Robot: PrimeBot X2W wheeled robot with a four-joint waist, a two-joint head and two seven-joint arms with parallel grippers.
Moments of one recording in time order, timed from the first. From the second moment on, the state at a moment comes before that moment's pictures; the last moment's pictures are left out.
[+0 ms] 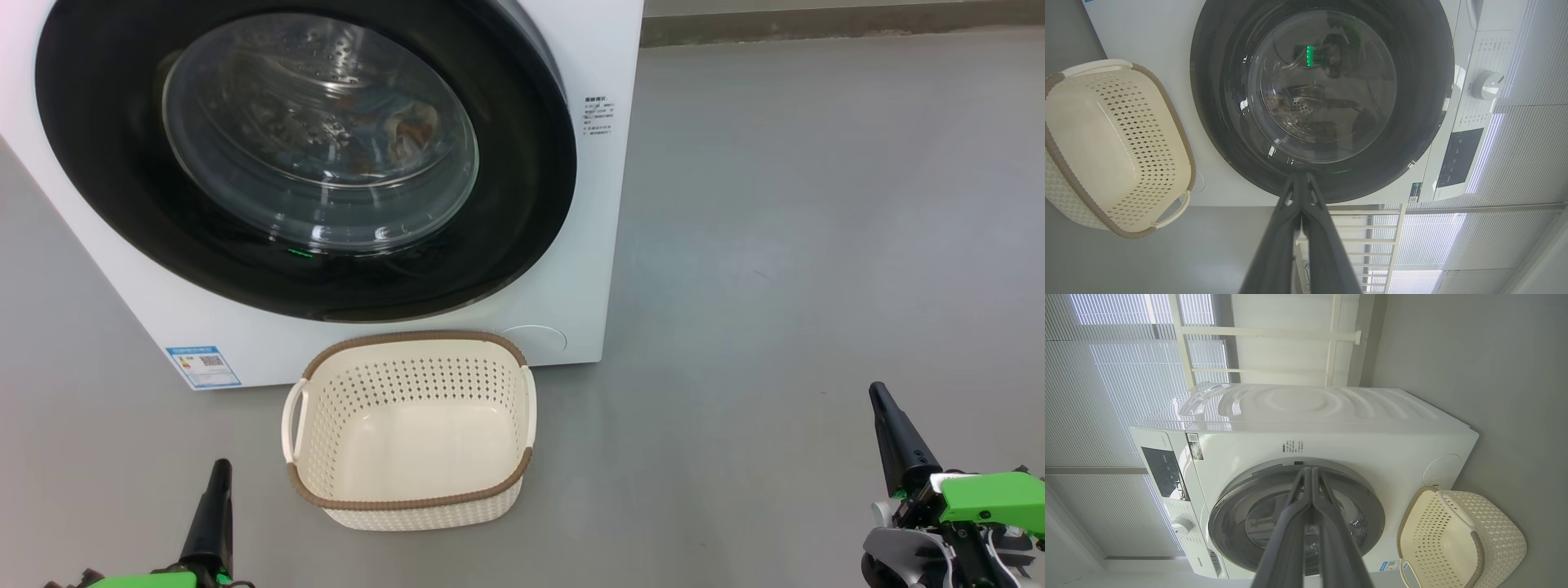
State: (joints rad) left arm -0.06 0.04 0.08 0.27 -1.60 -0.13 0.11; right arm -0.08 -0.05 -0.13 0.27 1.61 0.13 0.10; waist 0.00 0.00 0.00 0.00
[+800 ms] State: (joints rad) left arm -0.06 0.04 0.08 0.27 -1.60 -0.13 0.11; right arm -0.08 -0.05 -0.13 0.27 1.61 0.13 0.10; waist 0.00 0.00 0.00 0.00
